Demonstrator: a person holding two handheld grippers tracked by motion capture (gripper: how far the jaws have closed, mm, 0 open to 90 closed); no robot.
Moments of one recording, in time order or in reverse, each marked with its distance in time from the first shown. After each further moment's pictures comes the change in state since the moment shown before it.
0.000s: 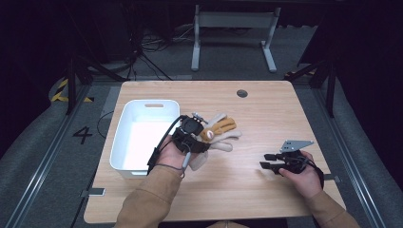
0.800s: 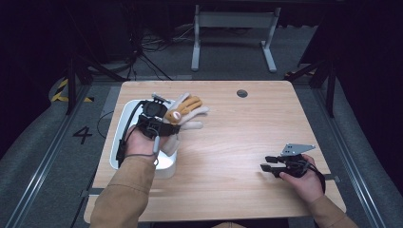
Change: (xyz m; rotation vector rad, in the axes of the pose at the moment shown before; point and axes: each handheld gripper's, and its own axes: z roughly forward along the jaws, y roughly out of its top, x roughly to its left) left arm 0.059 -0.012 -0.066 -0.077 0.113 -0.235; right arm 0.008 -0.008 -0.001 -0.008 -0.027 -0.011
